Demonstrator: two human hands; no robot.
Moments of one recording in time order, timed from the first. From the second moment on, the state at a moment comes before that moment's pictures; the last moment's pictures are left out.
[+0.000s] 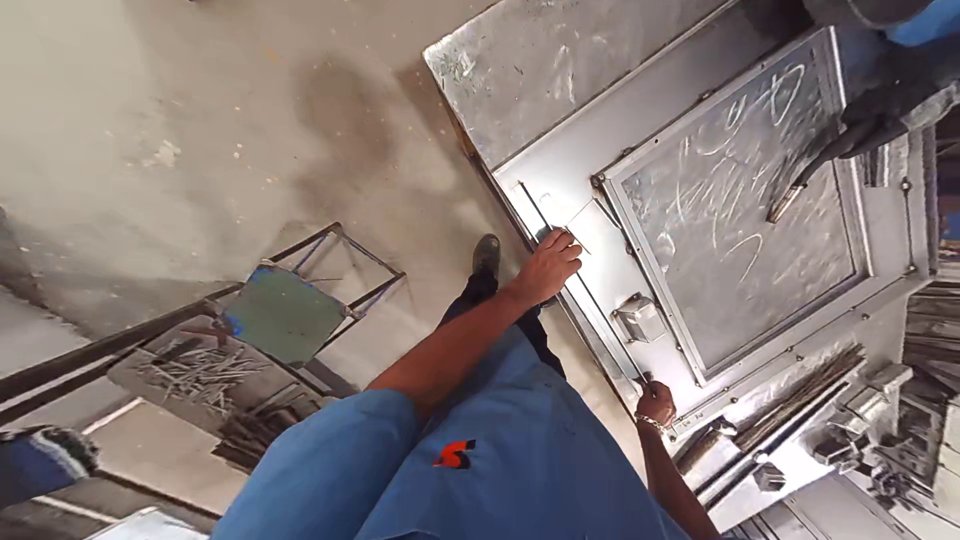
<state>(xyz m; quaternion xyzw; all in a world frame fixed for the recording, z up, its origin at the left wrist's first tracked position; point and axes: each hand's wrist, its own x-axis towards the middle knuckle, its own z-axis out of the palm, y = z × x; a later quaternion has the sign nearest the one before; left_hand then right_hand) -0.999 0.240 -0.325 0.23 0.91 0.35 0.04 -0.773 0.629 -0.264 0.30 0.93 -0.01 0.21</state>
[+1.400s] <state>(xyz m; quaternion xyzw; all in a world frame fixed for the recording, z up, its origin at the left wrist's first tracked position) -0.962 0.238 -0.261 0.07 0.97 0.18 0.12 -0.761 0.637 -0.268 0.28 0.94 -0.08 0.16</state>
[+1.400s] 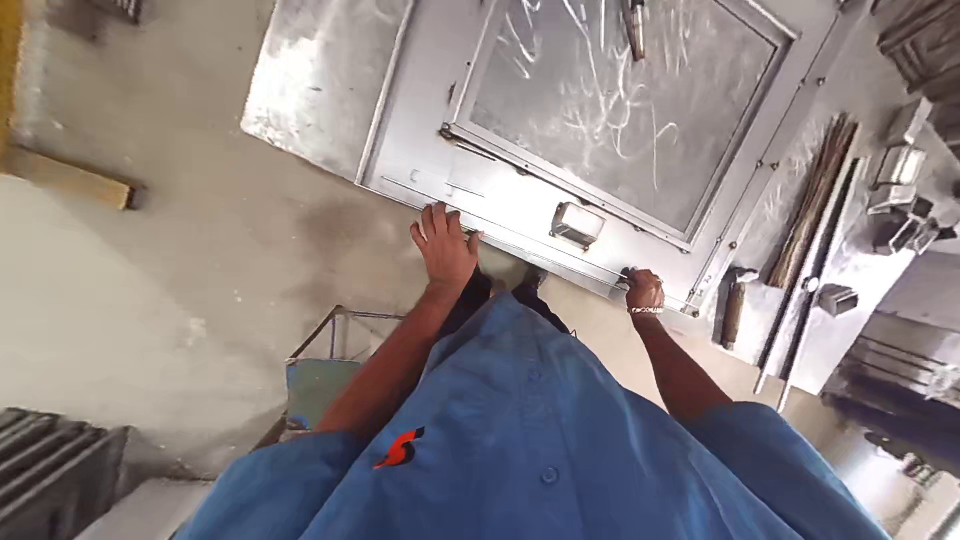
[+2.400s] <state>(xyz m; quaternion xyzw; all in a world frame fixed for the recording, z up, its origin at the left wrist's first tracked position) -0.955 0.301 -0.226 -0.05 0.96 0.06 0.28 -0.731 0.772 -0.170 0.52 0.84 -0.17 0.02</state>
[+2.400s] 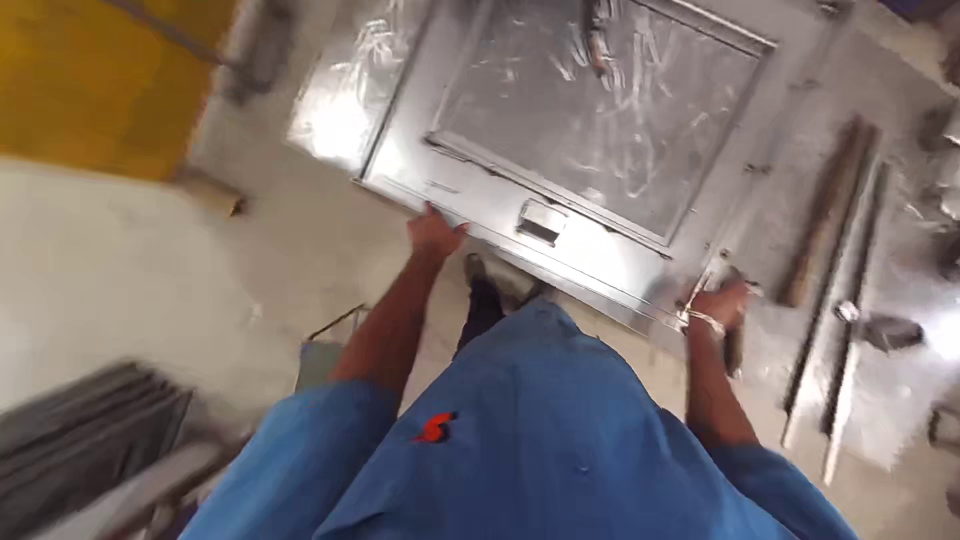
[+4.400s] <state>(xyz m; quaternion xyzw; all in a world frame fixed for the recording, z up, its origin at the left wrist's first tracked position) -0.984 0.262 -0.233 0.08 0.91 0.17 0.38 -1.047 0.309 -0.072 -0.04 0.93 -0.24 0.28</state>
